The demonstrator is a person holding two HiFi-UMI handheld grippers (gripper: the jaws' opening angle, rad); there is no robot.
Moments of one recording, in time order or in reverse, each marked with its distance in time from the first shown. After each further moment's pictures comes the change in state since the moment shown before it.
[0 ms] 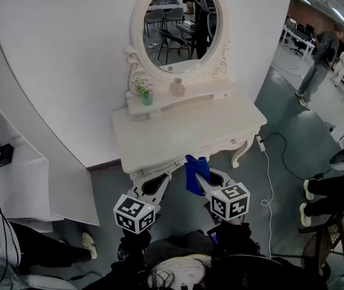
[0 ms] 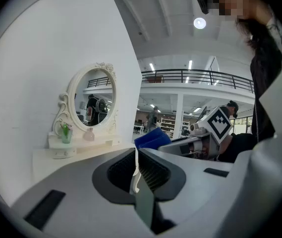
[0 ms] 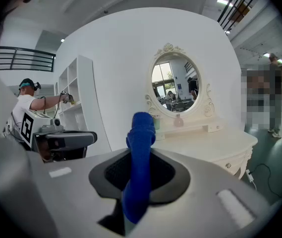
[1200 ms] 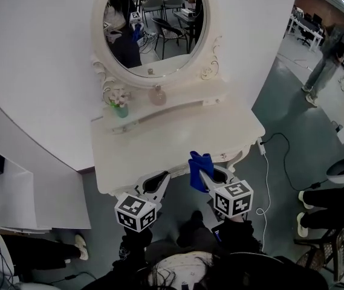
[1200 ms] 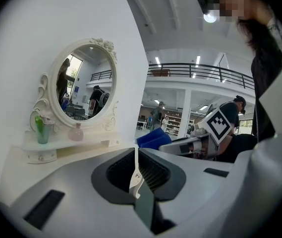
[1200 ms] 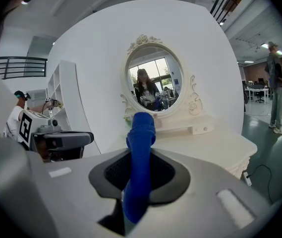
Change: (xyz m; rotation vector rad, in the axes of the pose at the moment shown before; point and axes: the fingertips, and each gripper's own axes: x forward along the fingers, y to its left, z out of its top) left arm 0.196 0.029 0.015 -0.038 0.054 0.037; right arm 0.062 -0.196 0.033 0.049 0.031 0.012
